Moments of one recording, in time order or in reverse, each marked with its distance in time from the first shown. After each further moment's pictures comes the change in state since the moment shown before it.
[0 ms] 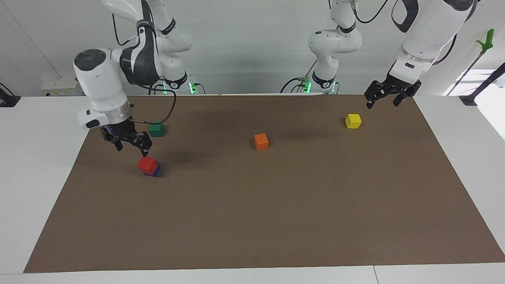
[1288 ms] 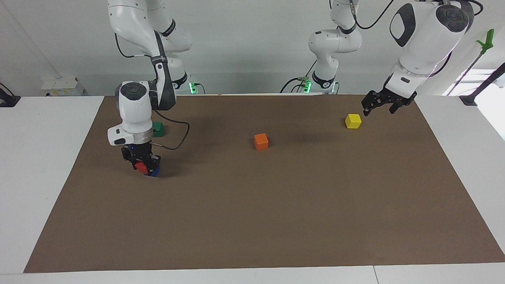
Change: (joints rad) left arm 0.000 0.050 -0.003 0.005 0.000 0.005 0.000; right arm 0.032 0.125 0.007 -0.317 -0.332 0.508 0.450
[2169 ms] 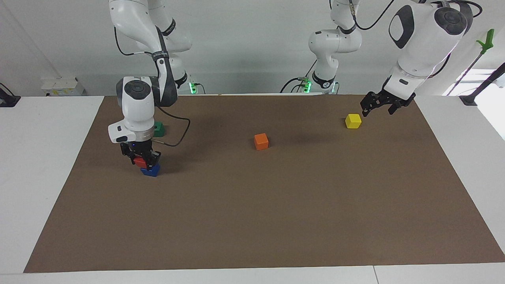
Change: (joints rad) left arm 0.000 0.012 -0.004 0.000 0.001 -0.002 0.000; right arm 0.023 -0.023 0.000 0.026 -0.045 -0.110 0.000
